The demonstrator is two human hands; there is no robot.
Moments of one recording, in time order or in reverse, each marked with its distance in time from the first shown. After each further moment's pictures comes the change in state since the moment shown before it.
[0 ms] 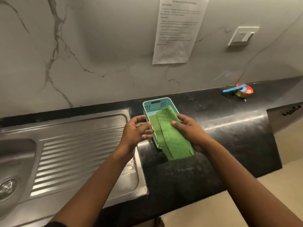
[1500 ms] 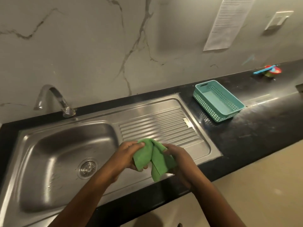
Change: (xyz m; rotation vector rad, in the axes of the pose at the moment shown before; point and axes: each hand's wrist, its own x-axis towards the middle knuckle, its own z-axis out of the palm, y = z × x) left_hand -0.166 0.019 -0.395 0.276 -0.284 -0.152; right_hand -0.147 0.037 0.433 0.241 0.088 0.182
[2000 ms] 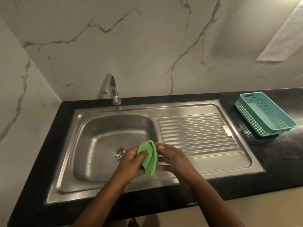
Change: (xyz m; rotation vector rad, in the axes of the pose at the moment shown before) left_hand -0.089 -0.064 -0.098 -0.076 0.378 0.095; right_hand 0.014 0.039 0.151 -0.077 -0.257 0.002
